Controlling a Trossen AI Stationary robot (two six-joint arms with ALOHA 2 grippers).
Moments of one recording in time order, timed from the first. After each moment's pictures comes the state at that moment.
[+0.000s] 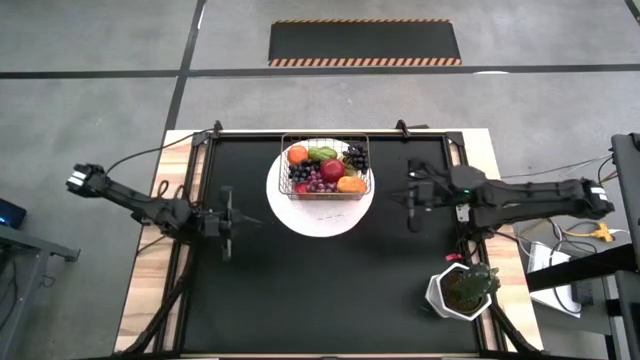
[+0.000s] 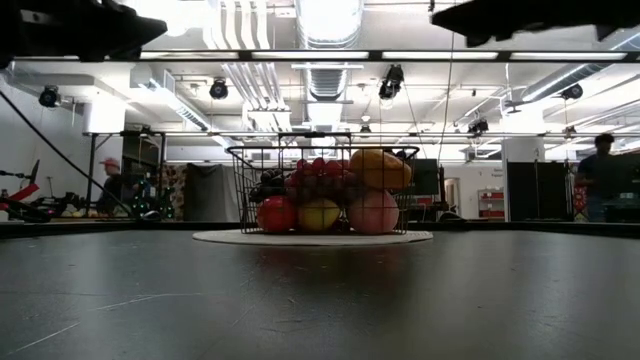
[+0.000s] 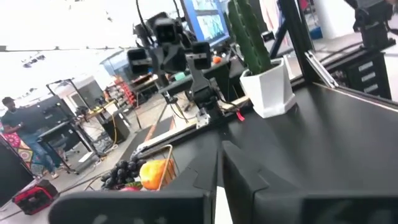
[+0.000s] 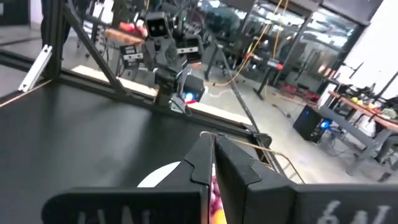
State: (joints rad) left arm -0.36 0.48 0.19 0.36 -0.35 0.45; right arm -0.07 0.81 0.53 0.22 -0.05 -0.37
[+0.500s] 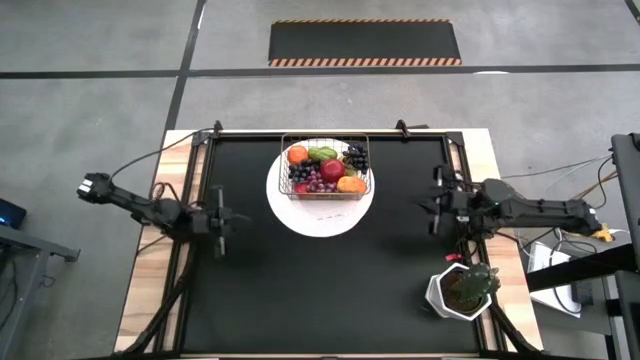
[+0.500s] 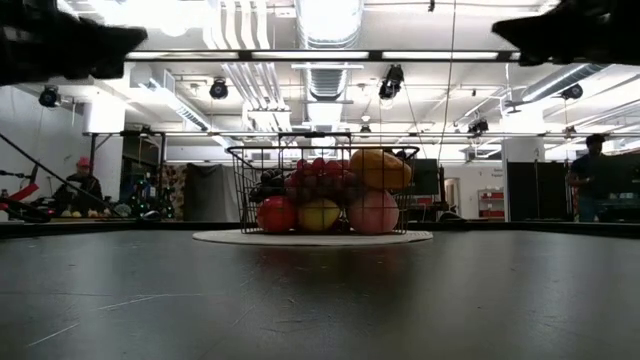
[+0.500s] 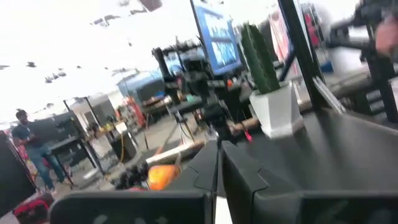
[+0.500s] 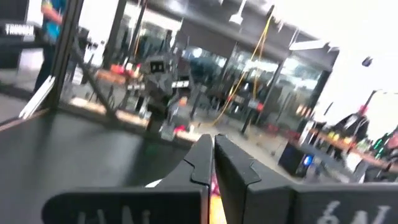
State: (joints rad) left arm -0.36 0.24 0.01 0.40 -0.35 0.45; right arm -0.07 0.19 0.19 0.22 -0.05 -0.37
